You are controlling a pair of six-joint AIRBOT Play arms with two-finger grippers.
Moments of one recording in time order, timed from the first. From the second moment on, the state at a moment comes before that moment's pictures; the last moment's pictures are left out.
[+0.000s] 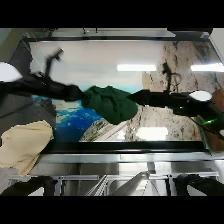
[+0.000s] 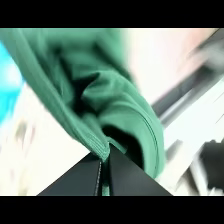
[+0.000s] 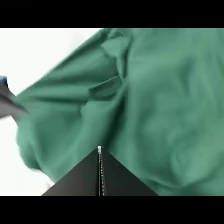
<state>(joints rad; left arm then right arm) -0.17 -1.13 1.23 0.78 -1.26 -1.28 0.18 -1.13 0.82 -0.14 0.95 0.86</state>
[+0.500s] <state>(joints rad) -0.18 -0.94 1.22 0.72 -1.27 -1.28 0.18 -1.02 0.86 -0.29 1.00 0.98</state>
